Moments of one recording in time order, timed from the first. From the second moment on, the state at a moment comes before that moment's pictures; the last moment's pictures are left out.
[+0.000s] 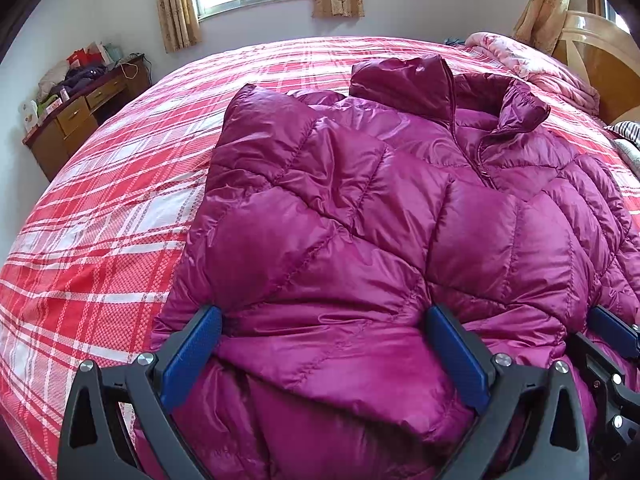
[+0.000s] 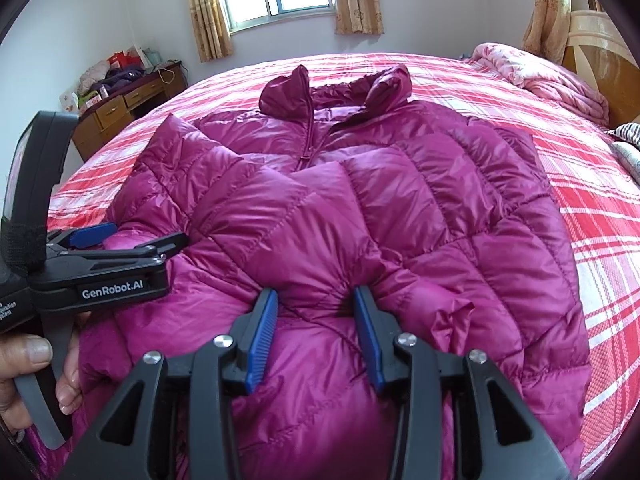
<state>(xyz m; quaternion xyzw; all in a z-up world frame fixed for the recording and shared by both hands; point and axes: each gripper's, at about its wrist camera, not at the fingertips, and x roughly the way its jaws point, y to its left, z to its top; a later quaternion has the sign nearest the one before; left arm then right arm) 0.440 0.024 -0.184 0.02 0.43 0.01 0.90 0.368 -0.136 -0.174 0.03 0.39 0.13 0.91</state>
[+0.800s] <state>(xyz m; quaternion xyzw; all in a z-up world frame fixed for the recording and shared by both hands) 0.620 0.032 -0.082 -0.05 0.41 -0.03 0.91 0.541 -0.199 -0.088 0.04 0.40 0.09 0.91</state>
